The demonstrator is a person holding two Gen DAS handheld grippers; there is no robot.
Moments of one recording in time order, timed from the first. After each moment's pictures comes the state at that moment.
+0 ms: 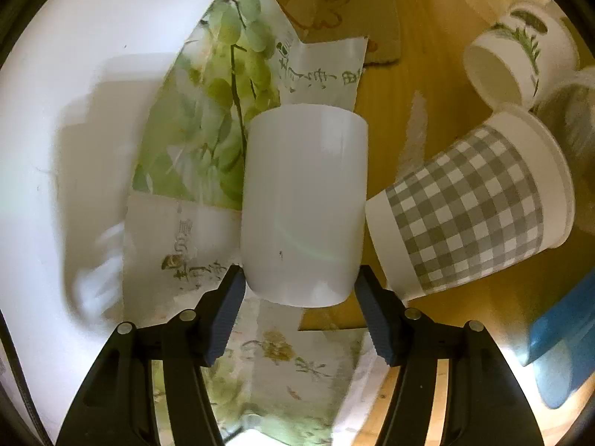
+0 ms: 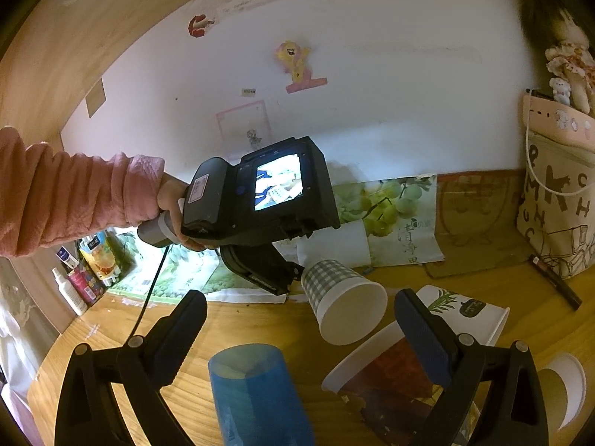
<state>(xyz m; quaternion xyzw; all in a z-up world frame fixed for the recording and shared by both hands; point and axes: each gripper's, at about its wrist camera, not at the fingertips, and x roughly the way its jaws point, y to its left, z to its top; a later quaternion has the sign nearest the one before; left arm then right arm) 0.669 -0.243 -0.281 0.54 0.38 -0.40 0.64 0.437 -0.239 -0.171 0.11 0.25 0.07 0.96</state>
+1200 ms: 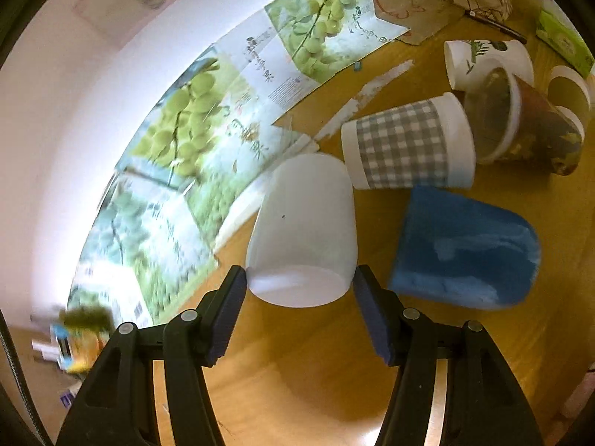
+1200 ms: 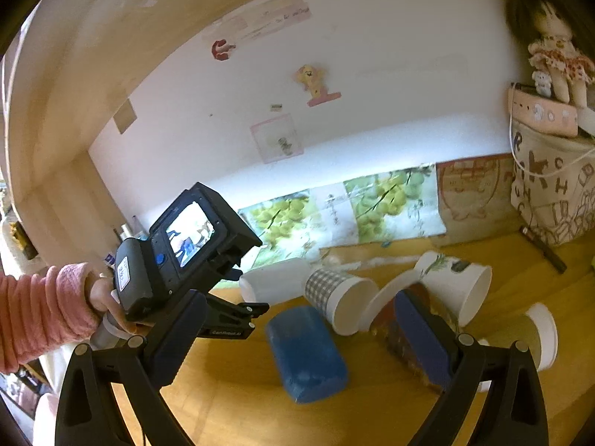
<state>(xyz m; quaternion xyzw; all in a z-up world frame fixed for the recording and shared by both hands) 0.498 -0.106 -0.217 0.35 0.51 -0.19 0.76 0.369 -0.241 -0.126 0.16 0.29 0.11 0.94</state>
